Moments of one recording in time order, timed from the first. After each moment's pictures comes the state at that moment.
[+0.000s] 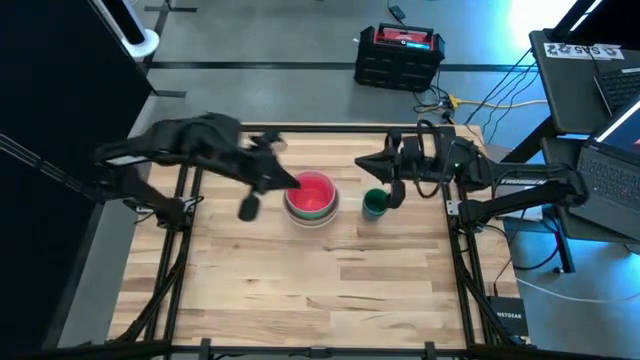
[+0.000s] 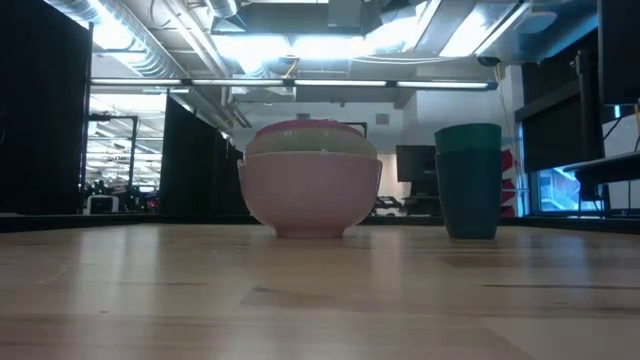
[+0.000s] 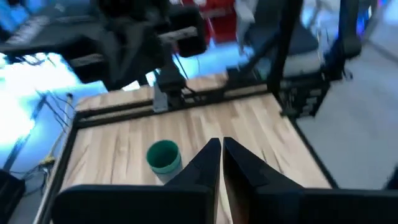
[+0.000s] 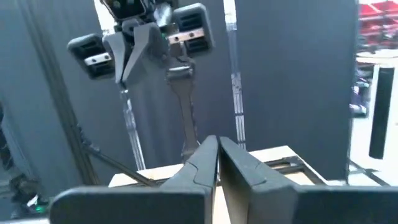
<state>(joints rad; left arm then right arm) -0.07 1.42 1.89 -0.87 0.03 0.12 -0.04 1.02 0.95 0.15 0.00 0.17</state>
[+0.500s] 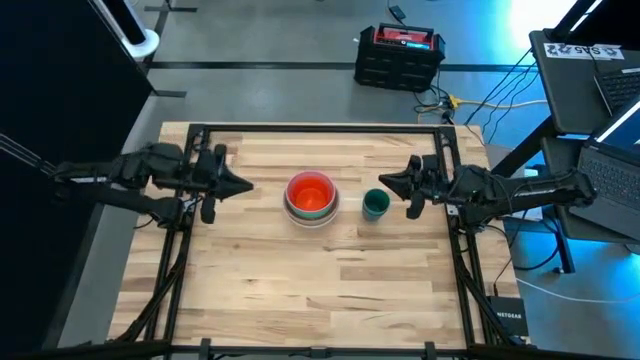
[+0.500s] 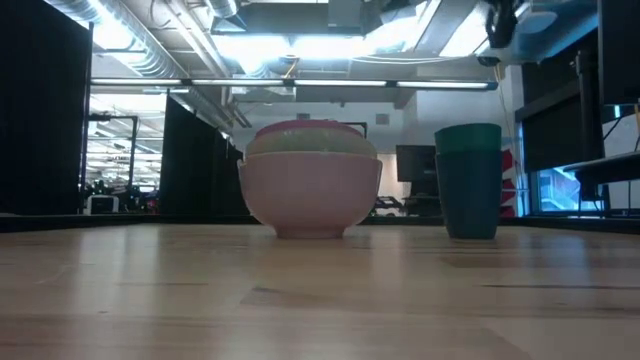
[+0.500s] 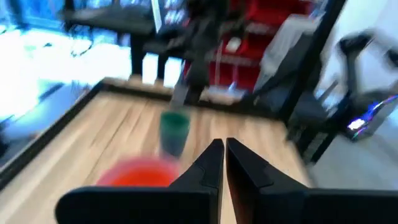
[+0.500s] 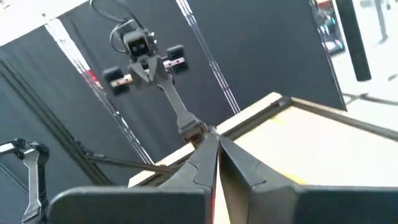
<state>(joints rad) -0.02 0.71 0.92 -0.45 -0.06 -0.17 0.09 0.70 0.57 0.15 0.27 0.52</state>
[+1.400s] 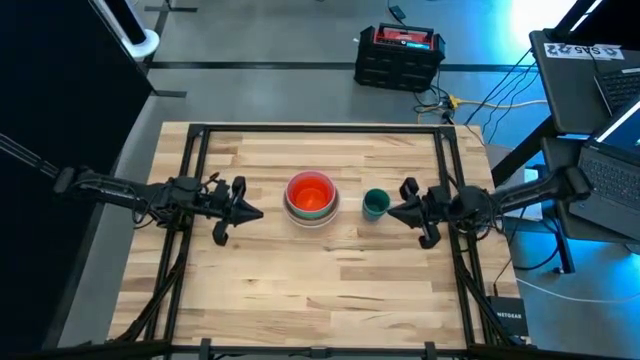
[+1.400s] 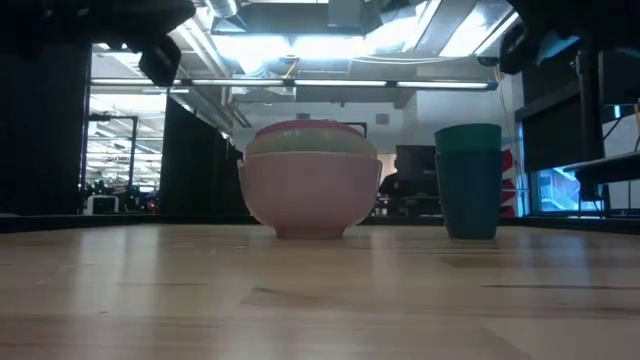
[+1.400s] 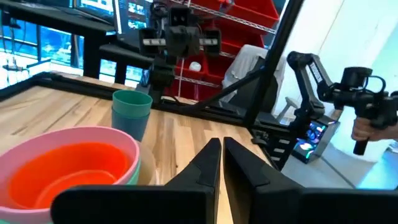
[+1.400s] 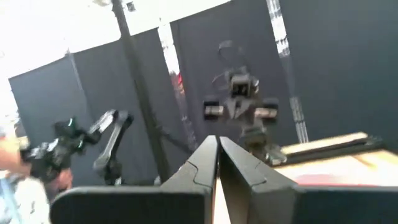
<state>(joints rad) -0.09 0.65 0.29 0.36 0.02 -0.28 0.16 0.67 0.10 0.82 0.03 0.30</state>
